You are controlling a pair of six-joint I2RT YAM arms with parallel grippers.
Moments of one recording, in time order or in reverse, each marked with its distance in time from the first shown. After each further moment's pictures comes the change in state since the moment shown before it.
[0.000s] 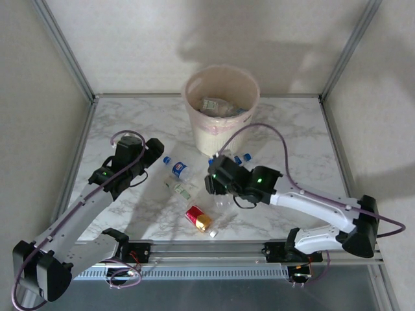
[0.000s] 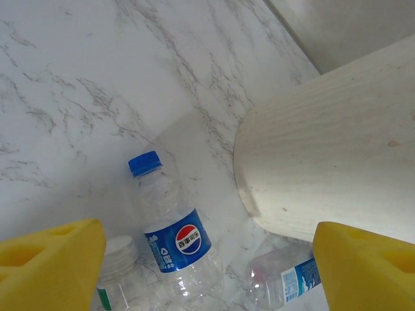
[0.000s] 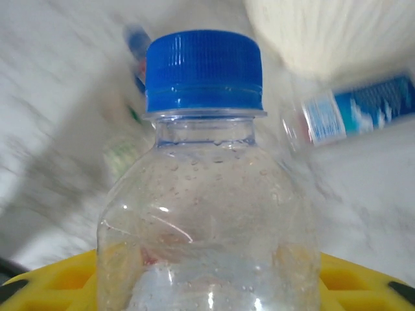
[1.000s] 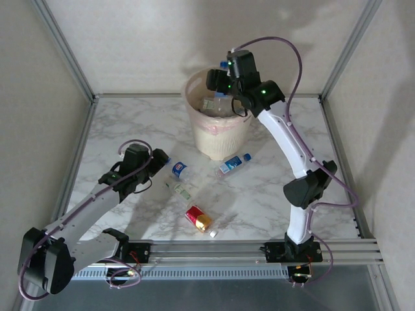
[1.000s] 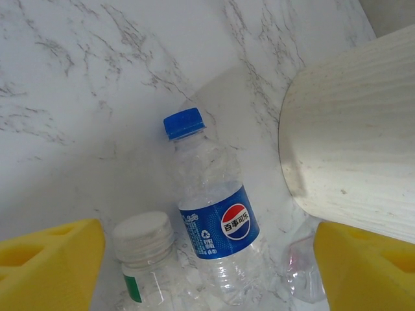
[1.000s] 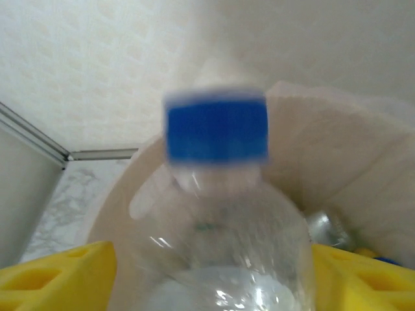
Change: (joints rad) left arm 0.000 0.069 -0.137 0.098 0.061 -0.048; right arm -0.537 0.633 1.024 -0.008 -0.126 -0.263
